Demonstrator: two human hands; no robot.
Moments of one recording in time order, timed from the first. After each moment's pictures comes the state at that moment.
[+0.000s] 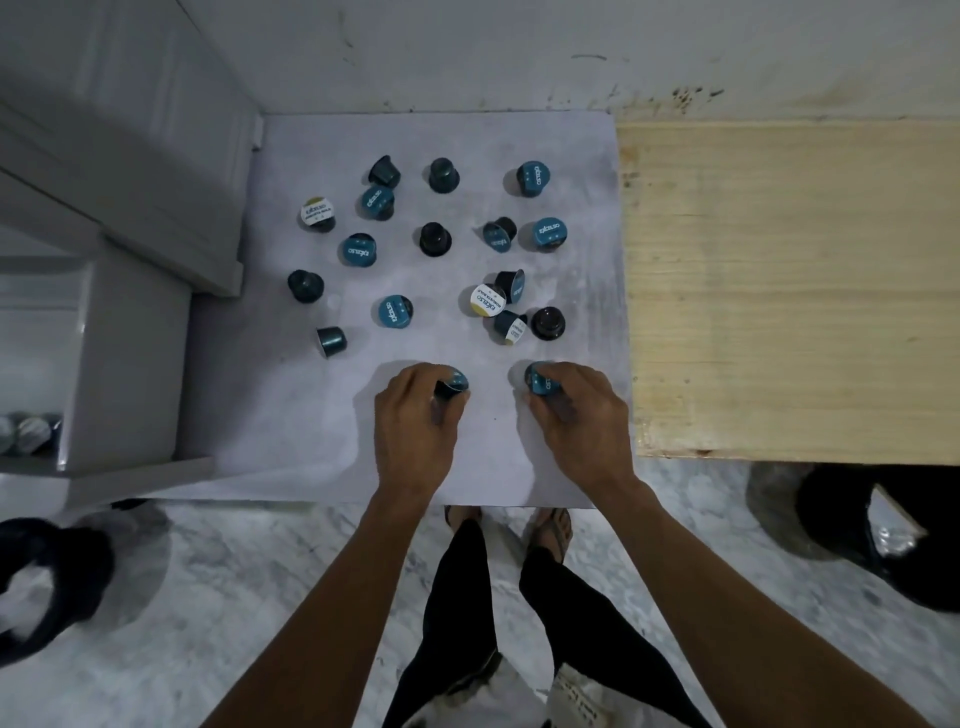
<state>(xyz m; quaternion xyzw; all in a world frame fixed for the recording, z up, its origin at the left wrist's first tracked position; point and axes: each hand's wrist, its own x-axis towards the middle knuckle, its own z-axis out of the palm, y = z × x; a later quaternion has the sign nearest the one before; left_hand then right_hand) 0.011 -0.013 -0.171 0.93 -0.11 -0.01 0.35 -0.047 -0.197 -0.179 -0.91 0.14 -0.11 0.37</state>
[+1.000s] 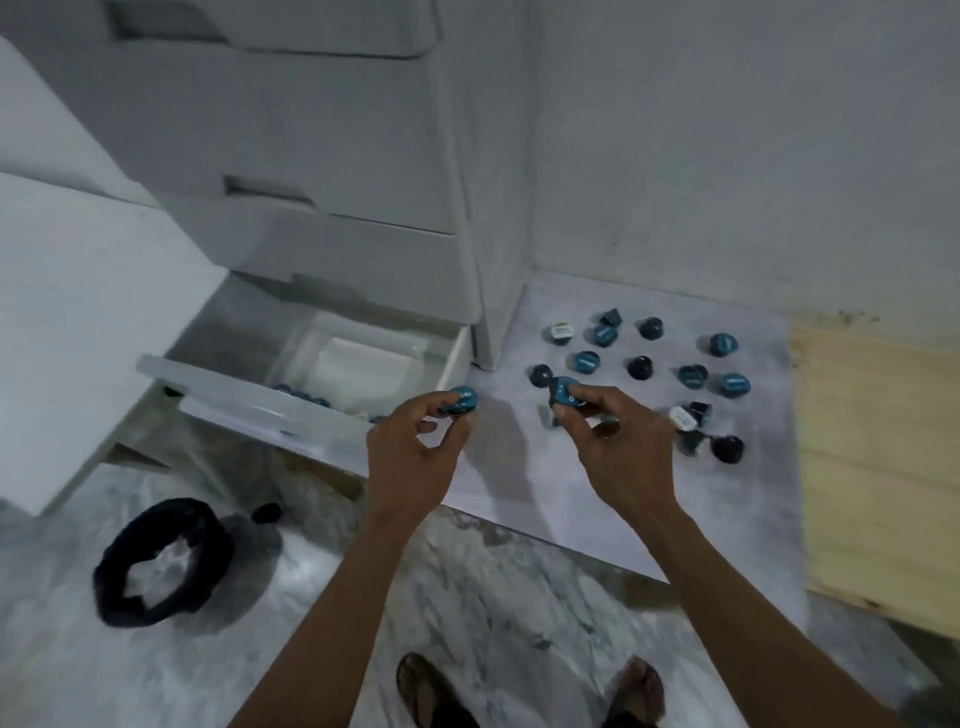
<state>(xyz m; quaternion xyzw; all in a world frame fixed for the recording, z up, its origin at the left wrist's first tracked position) 0.000 0.199 0.002 0.86 0.05 0.12 0.49 0.004 -0.015 -0.013 -0.82 0.06 -0.15 0.54</state>
